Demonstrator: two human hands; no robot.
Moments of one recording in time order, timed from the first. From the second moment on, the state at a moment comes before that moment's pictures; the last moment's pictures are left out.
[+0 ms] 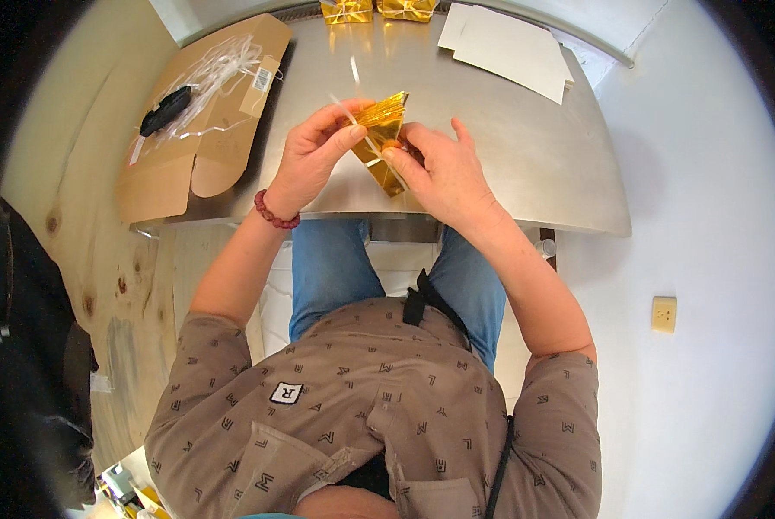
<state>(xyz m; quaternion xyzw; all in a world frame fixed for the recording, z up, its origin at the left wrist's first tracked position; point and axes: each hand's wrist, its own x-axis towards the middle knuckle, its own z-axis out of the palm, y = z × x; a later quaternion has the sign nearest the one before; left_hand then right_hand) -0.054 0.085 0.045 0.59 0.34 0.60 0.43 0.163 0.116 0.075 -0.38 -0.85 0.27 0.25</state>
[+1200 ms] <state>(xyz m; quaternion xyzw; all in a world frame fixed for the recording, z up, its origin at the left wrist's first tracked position) -0.027 0.118 0.041 0.49 0.40 0.72 0.28 0.146 0.120 0.047 -0.31 -0.67 0.57 0.36</state>
